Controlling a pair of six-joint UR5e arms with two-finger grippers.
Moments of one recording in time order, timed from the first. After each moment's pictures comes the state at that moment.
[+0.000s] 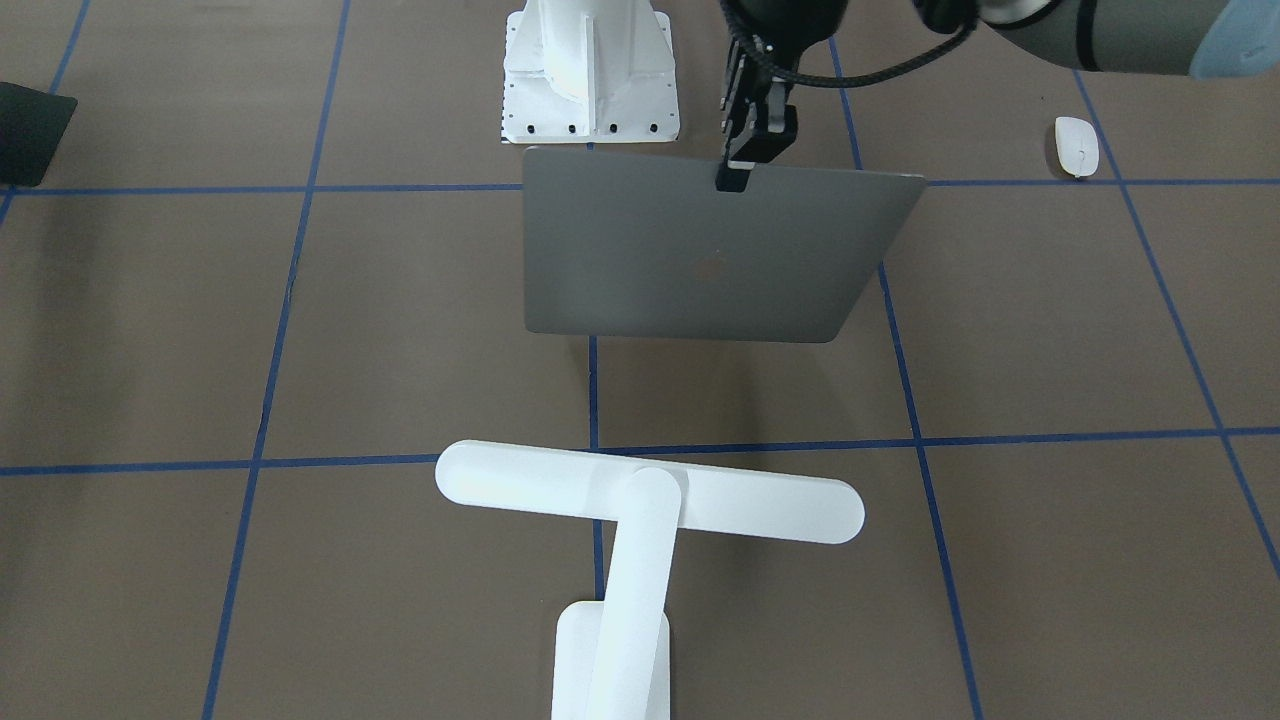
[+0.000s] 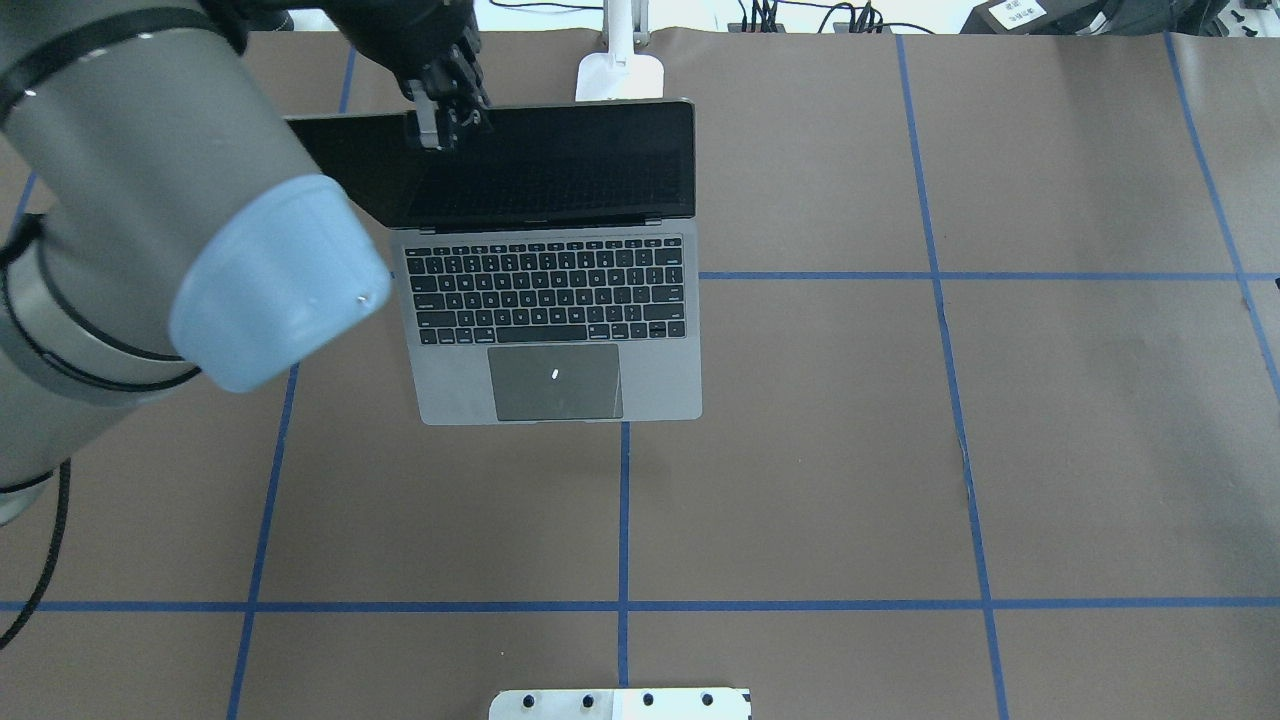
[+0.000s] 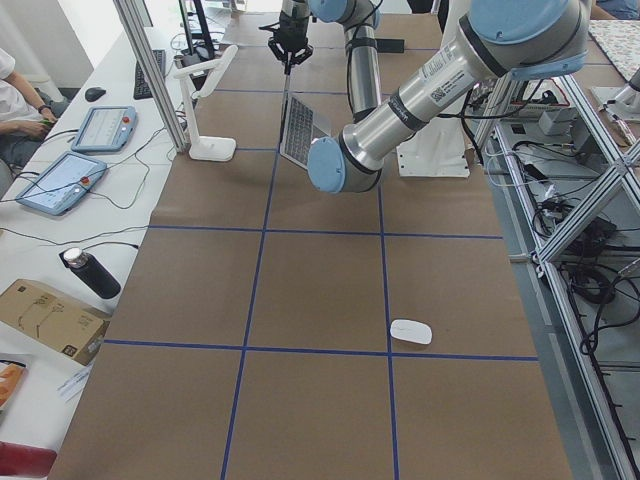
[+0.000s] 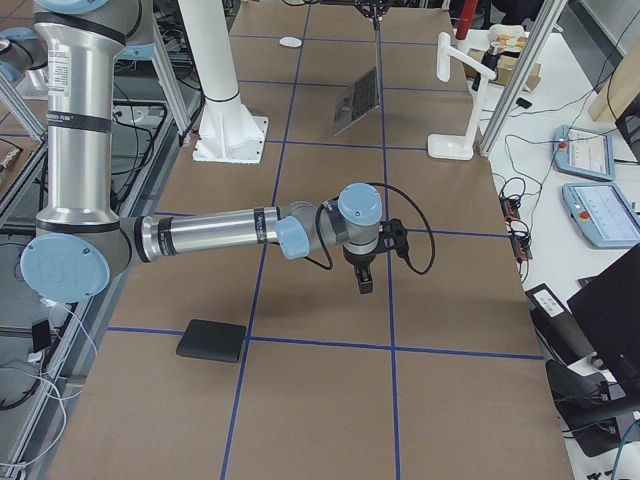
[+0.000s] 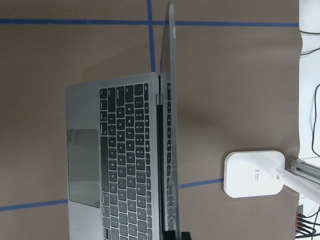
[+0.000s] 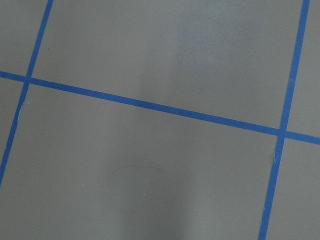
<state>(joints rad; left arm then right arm) -0.83 -2.60 -1.91 -1.01 -1.98 -2.57 1.39 -1.65 1.78 -1.36 2.40 0.16</state>
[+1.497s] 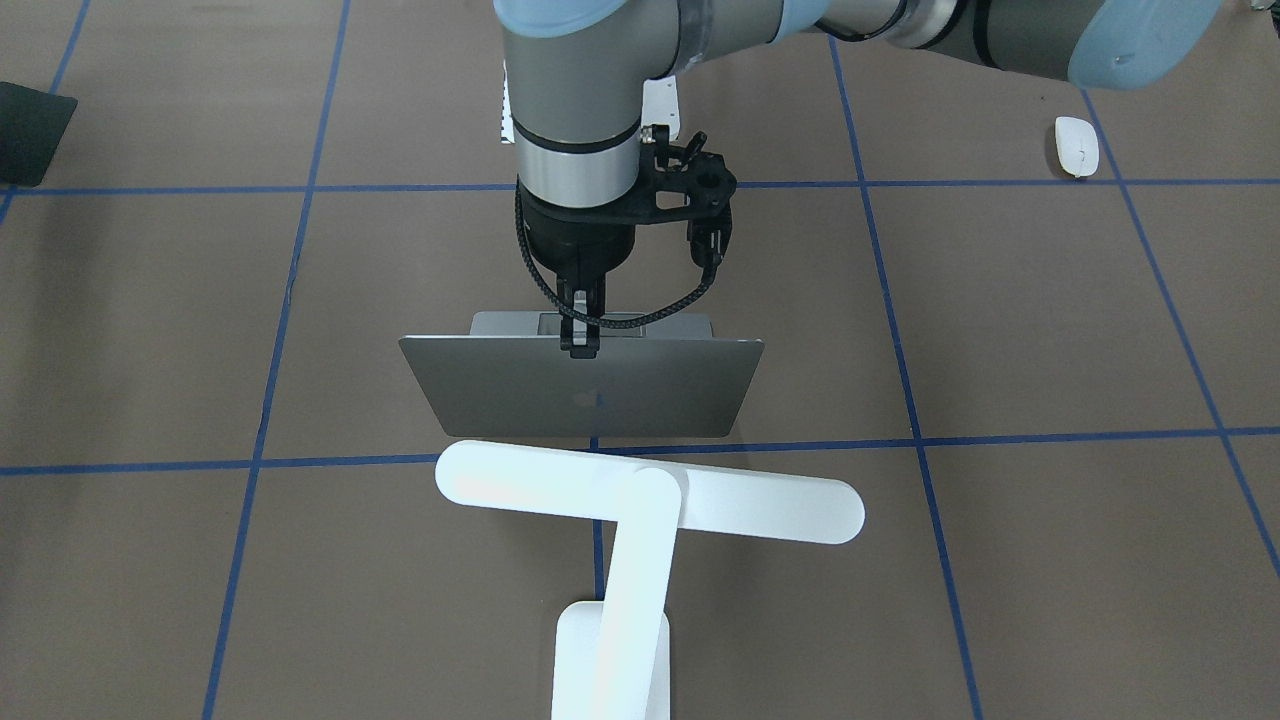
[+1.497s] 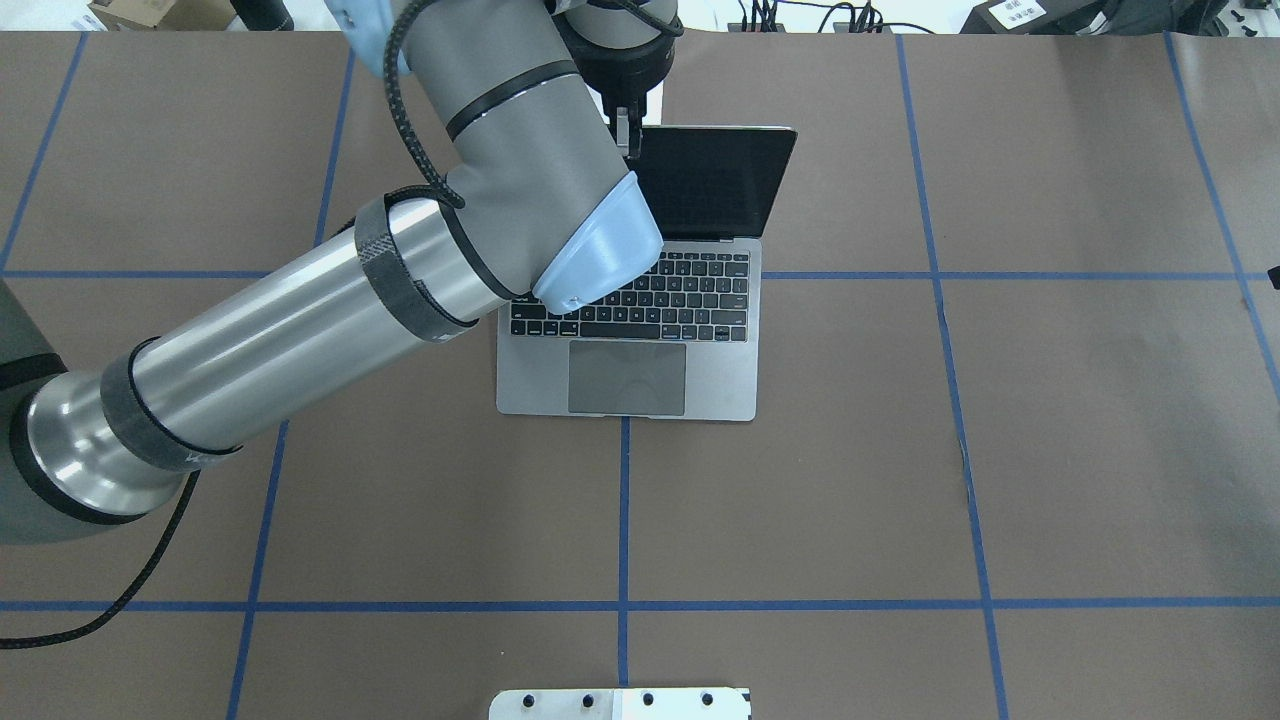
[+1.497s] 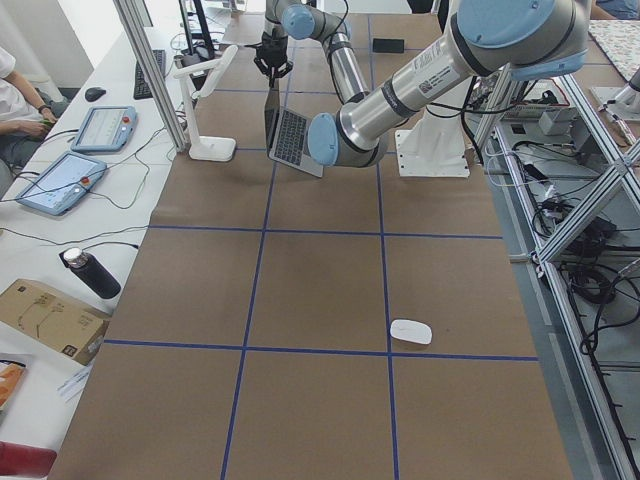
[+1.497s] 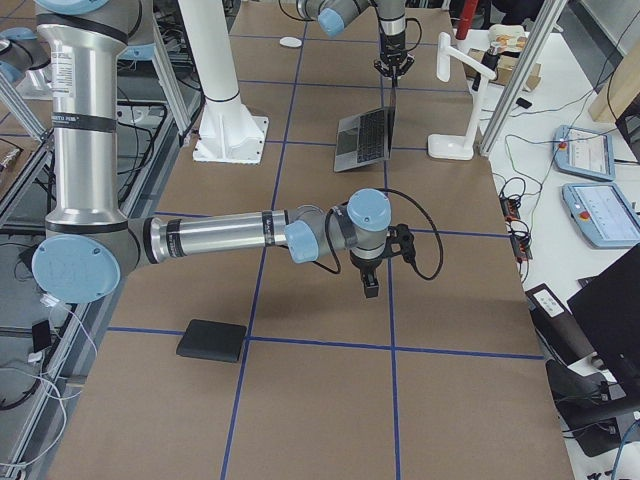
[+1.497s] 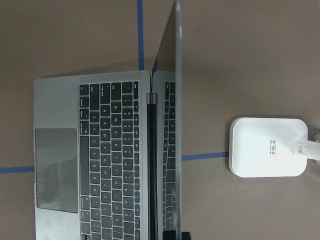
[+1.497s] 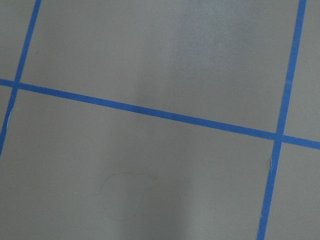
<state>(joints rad) -0.75 -2.74 -1.40 -1.37 -1.91 -2.58 1.39 -1.61 1.73 -1.36 2.40 0.16</state>
